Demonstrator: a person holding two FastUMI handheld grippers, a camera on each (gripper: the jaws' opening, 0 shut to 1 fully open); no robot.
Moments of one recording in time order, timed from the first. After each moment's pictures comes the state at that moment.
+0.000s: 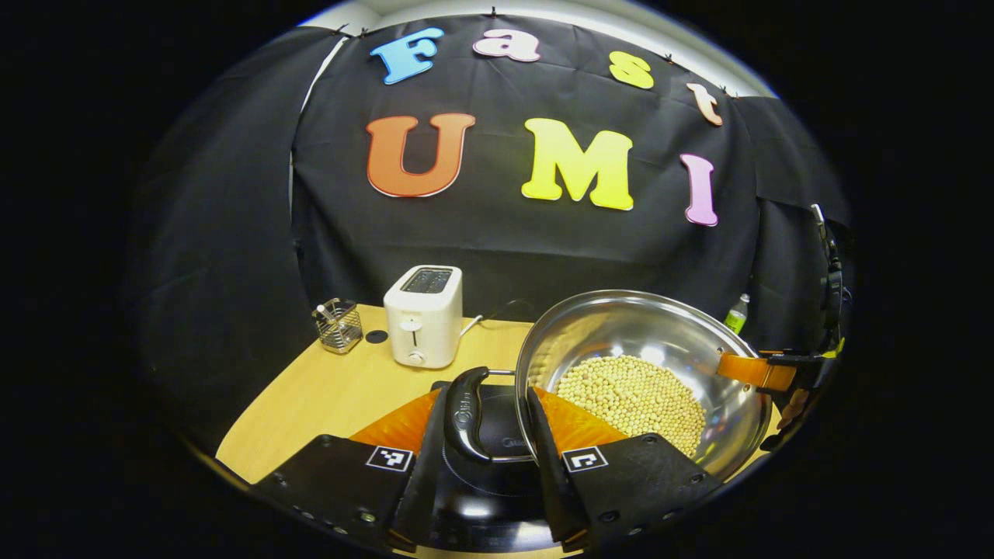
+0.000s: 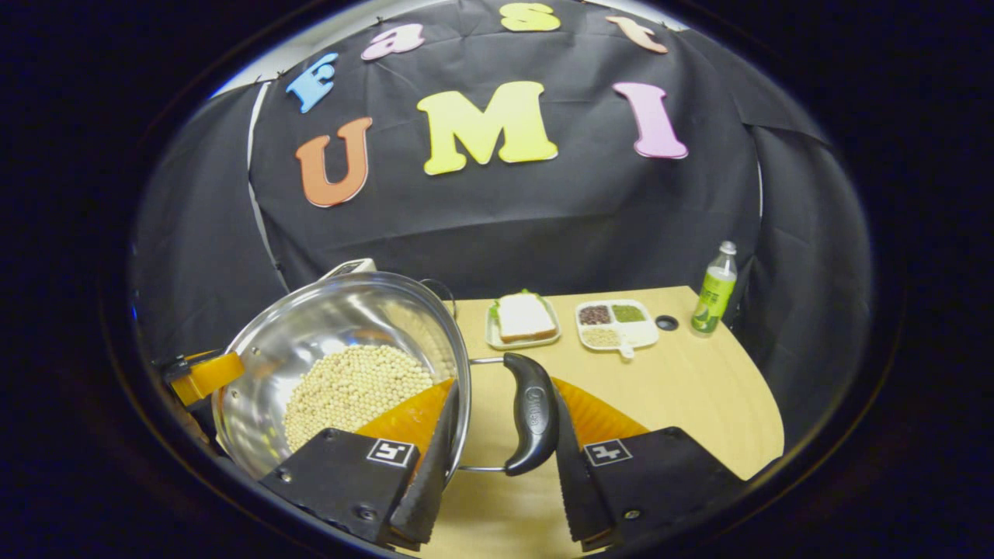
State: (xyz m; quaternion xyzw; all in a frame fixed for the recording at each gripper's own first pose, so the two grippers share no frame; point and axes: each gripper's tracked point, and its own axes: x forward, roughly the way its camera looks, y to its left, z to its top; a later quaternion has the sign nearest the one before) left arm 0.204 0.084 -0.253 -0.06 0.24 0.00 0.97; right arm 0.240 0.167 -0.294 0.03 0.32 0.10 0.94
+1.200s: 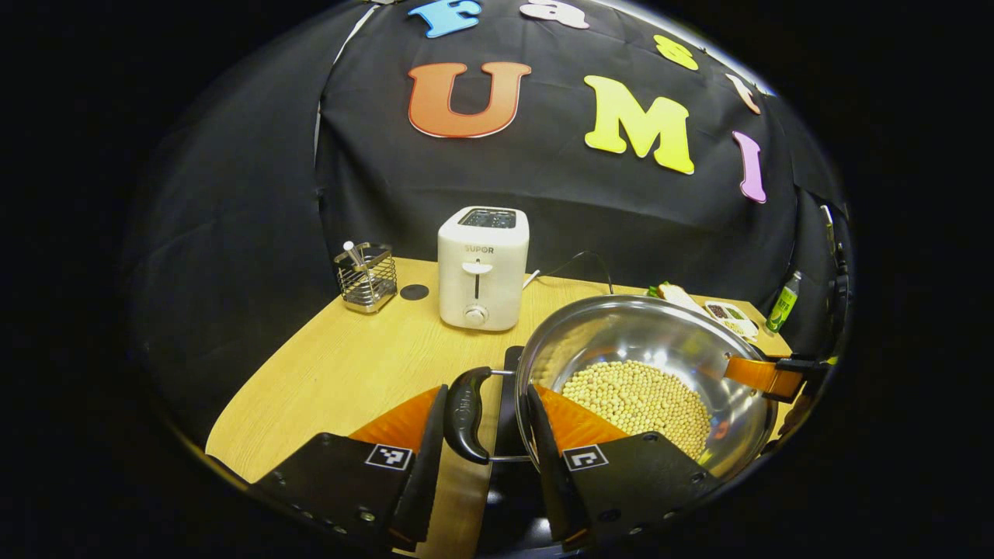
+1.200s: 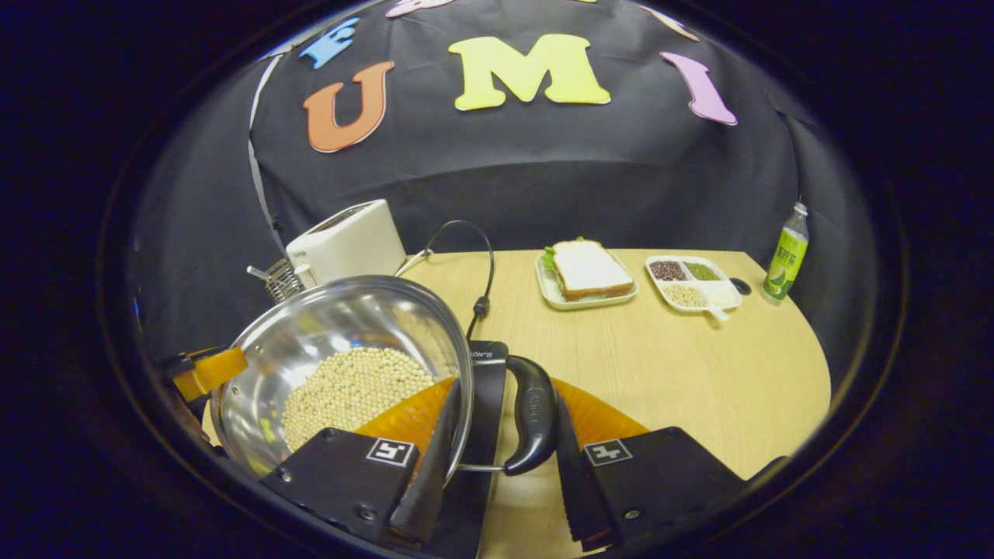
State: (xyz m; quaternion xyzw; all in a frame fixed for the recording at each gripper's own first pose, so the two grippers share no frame) left arm 0.231 0.158 -0.377 -0.07 0.30 0.03 0.95; right arm 0.259 0.250 -0.412 0.01 0.38 0.11 0.92
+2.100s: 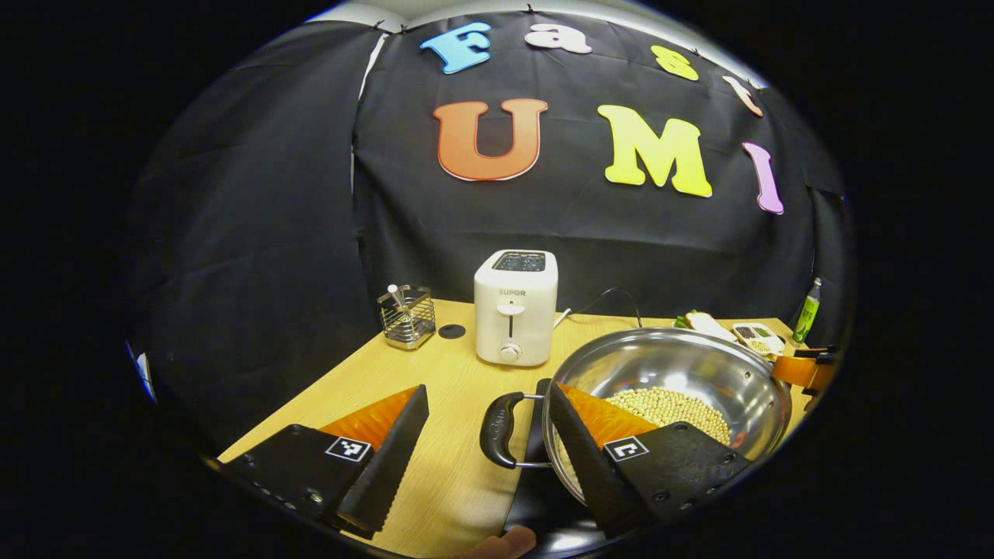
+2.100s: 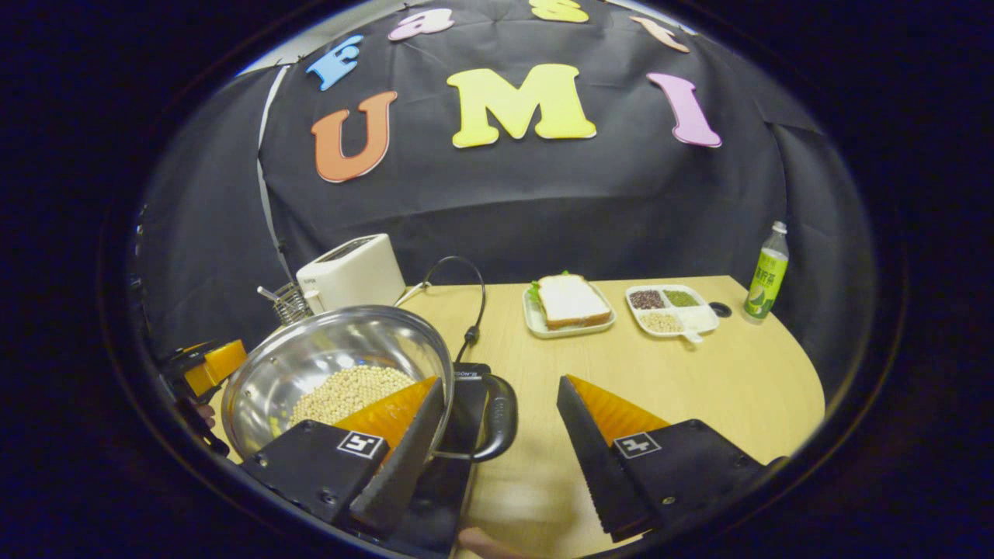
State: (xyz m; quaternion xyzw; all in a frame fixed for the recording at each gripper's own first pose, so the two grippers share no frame) left arm 0.219 0.180 -0.338 -0.04 0.23 0.11 0.97; right arm 0.244 0.216 -0.363 0.03 0.30 0.11 0.95
